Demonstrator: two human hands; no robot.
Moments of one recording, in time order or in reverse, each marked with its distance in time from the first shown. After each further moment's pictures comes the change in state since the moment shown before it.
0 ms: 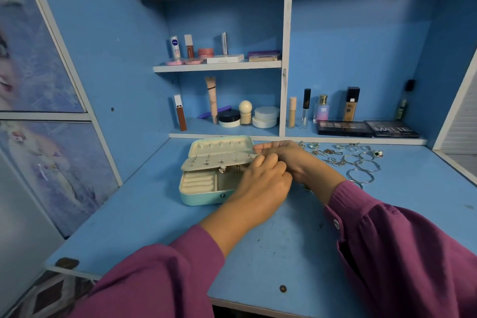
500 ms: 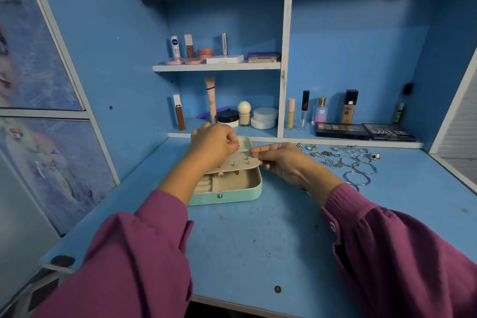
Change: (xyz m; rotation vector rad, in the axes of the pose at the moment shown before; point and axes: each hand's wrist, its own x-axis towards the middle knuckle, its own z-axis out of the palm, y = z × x) left_hand 0.014 -0.097 -0.030 -0.438 -0.248 -0.684; right_hand 0.003 0.001 0.002 -0.002 0.023 -0.004
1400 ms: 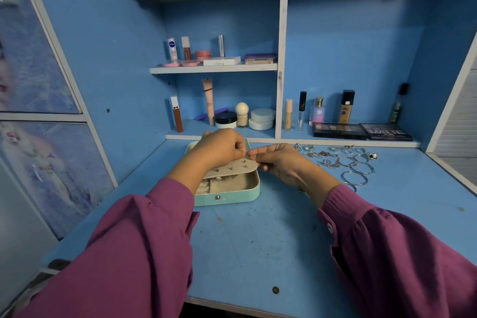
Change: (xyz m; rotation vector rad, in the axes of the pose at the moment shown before) left_hand 0.013 0.011 0.003 0.081 -0.241 0.097; right_hand -0.004 -0.002 0.001 -0.039 0.000 -0.010
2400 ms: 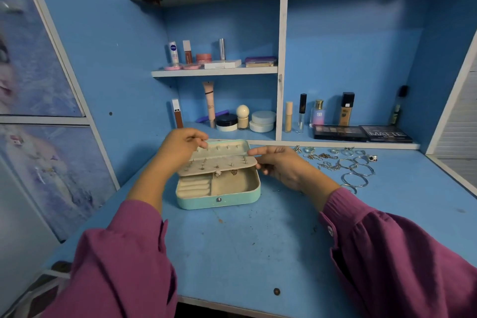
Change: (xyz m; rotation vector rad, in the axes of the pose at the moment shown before) left_hand -0.026 -0.065 -0.008 -0.684 0.297 -0.226; right_hand 0.001 0.005 -0.004 -0.021 -0.062 -0.050
